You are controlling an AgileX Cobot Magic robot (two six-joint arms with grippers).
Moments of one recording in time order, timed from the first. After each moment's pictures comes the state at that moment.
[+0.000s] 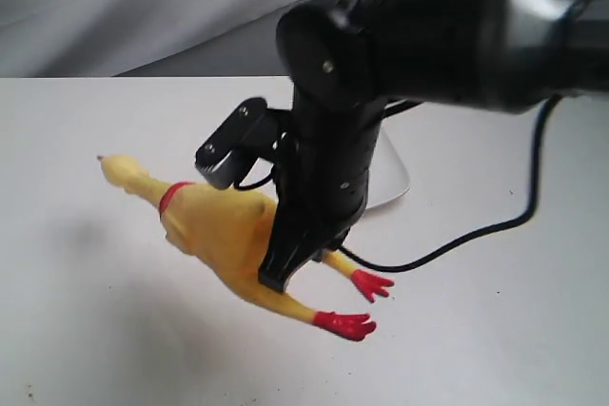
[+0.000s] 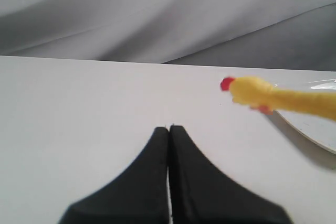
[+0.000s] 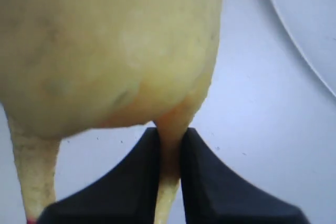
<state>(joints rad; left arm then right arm) 0.13 0.00 0.00 0.02 0.27 -0.07 0.83 1.83 -1.46 -0.05 1.14 -0.24</state>
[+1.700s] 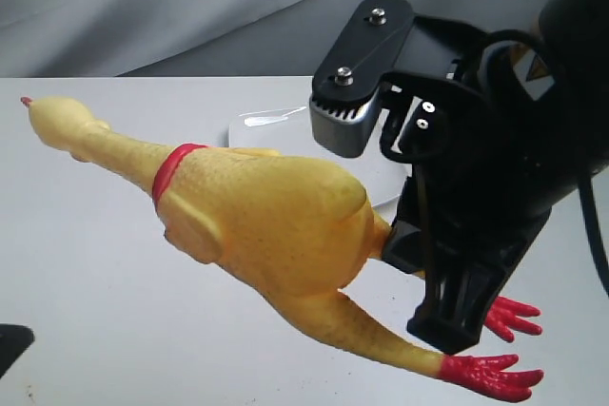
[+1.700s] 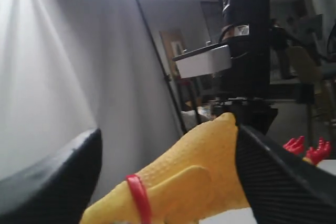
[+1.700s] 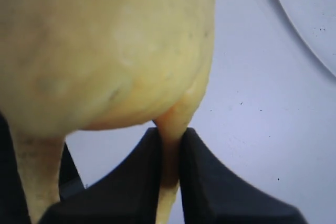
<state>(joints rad) 0.13 0.34 -0.14 1.18 -1.03 -1.01 0.83 1.33 -1.26 0.08 1.24 -0.36</state>
